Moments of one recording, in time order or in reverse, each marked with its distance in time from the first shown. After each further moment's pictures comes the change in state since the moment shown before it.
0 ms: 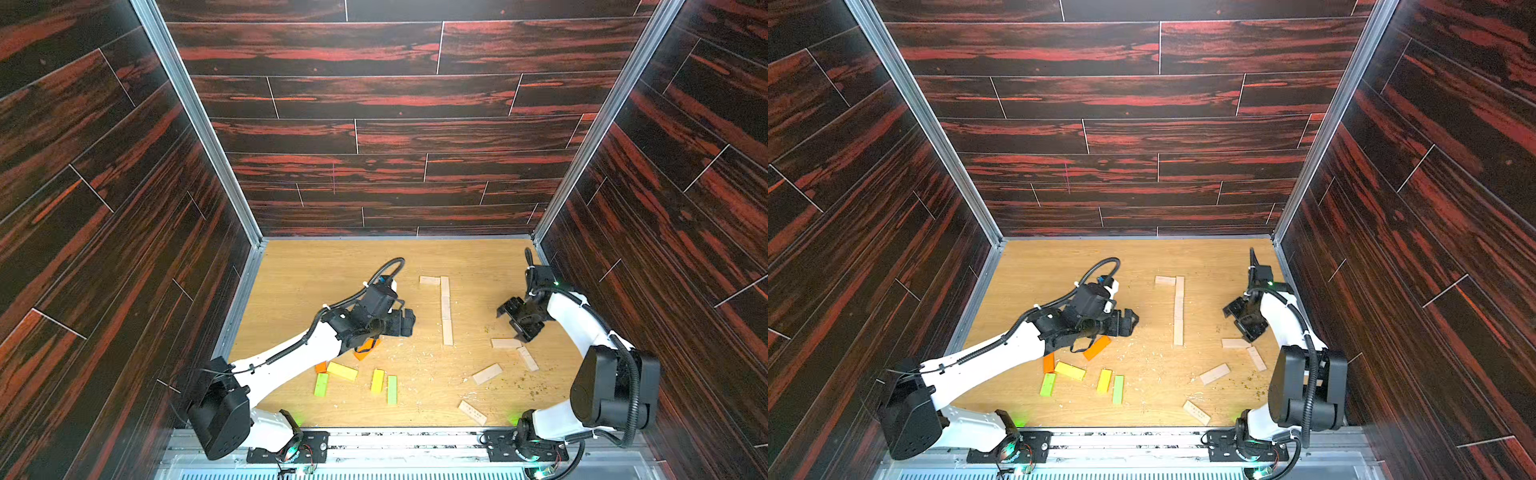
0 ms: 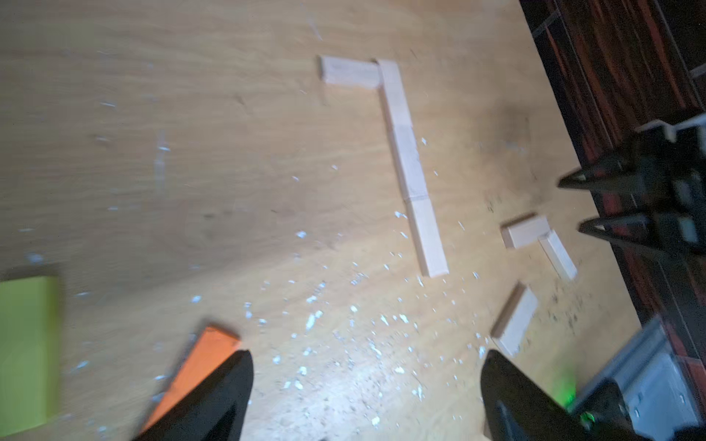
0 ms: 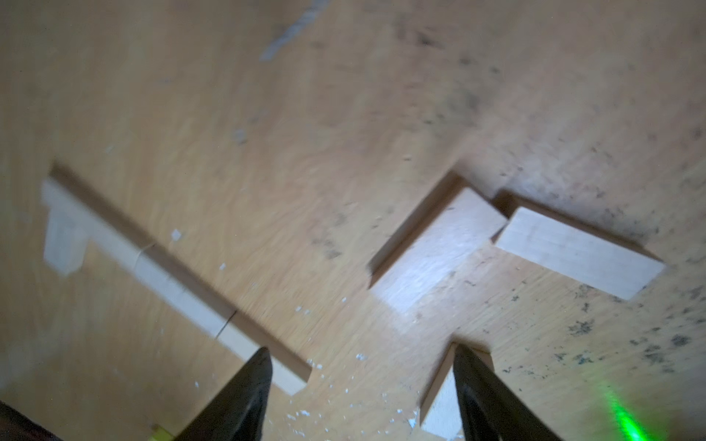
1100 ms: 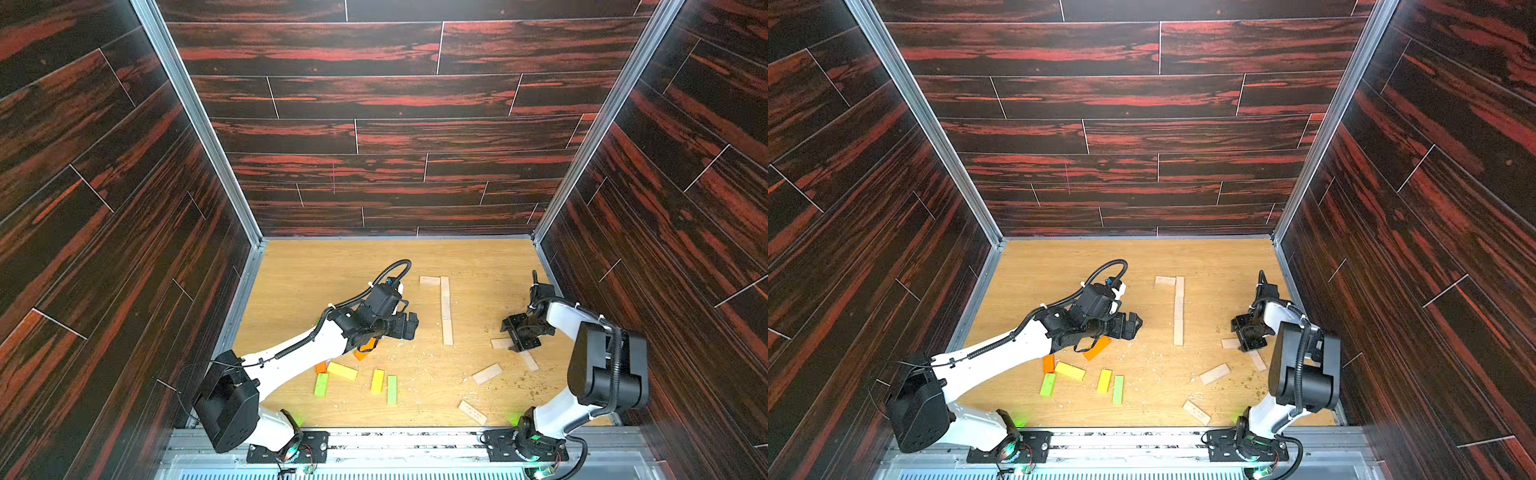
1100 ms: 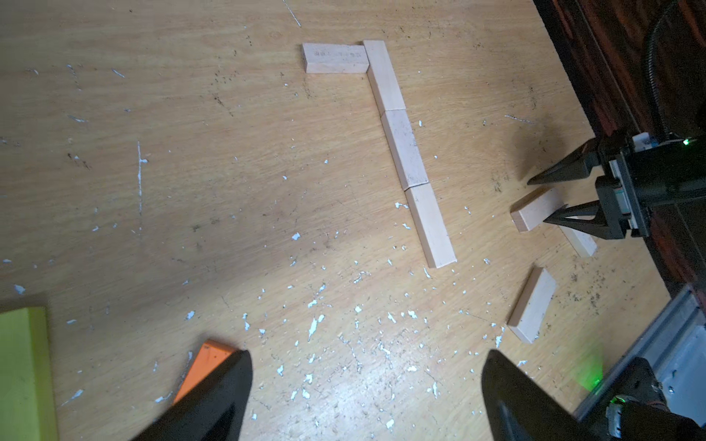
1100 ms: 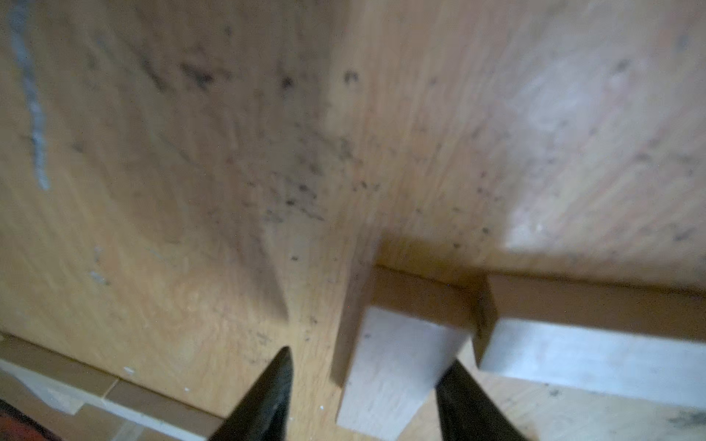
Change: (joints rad) left arm -0.002 0.037 0.008 0.009 0.000 0.088; right arm -0.098 0.135 -0.142 0.218 -0.069 0.196
